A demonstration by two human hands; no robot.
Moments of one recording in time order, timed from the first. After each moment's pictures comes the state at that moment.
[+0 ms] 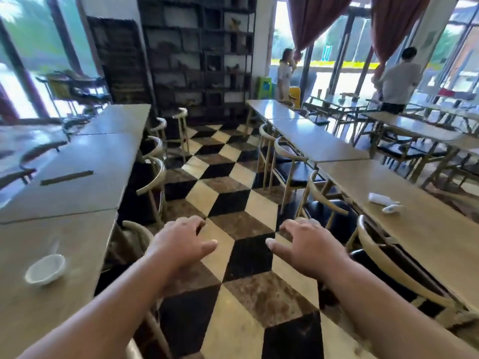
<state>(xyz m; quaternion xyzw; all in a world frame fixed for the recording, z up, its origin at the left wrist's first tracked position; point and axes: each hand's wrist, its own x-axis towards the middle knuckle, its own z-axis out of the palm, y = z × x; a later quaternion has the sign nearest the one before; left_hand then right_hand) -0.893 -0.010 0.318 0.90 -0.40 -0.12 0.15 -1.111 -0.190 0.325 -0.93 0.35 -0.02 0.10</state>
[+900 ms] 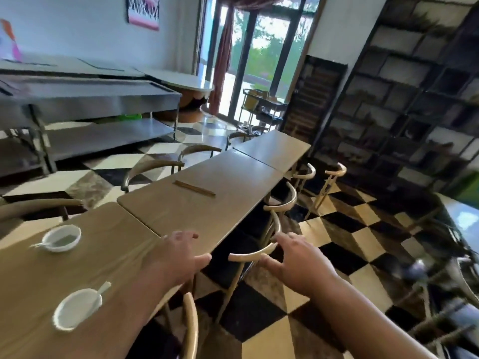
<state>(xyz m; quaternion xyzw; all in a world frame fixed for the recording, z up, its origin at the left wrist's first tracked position) -0.404 -0.060 0.292 0.96 0.00 -0.06 0.29 -0.423 -0.331 0.353 -1.00 -0.04 0.02 0.05</state>
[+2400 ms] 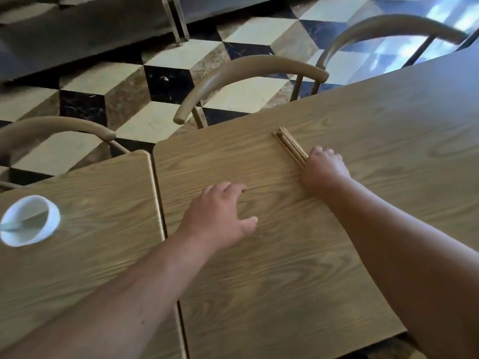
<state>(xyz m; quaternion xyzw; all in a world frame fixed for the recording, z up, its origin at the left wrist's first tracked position) 0.186 0.013 0.005 0.92 0.28 -0.16 0.23 0.411 -0.107 -0.058 -0.95 -0.18 0.24 0.02</state>
